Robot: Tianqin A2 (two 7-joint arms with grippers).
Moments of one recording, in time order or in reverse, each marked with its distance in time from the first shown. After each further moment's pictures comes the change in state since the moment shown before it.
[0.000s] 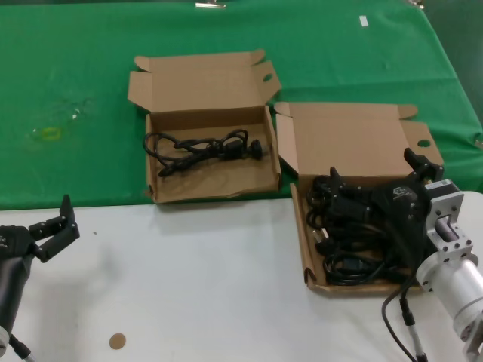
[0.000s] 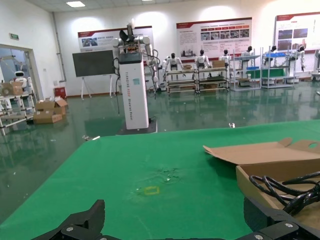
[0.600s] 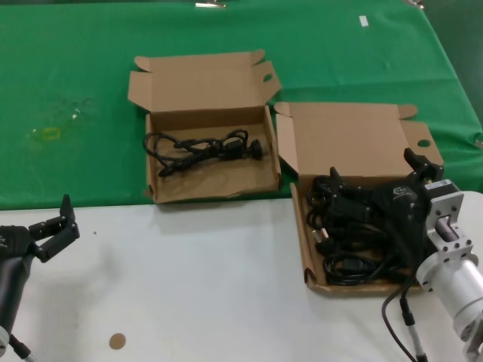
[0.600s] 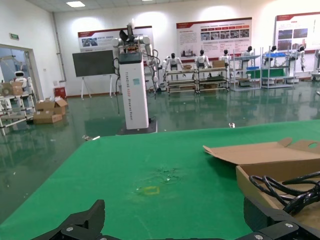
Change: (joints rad) left arm 0.000 0.000 0.000 0.000 0.000 0.000 0.000; right arm 0.000 0.000 0.000 0.000 0.000 0.000 0.000
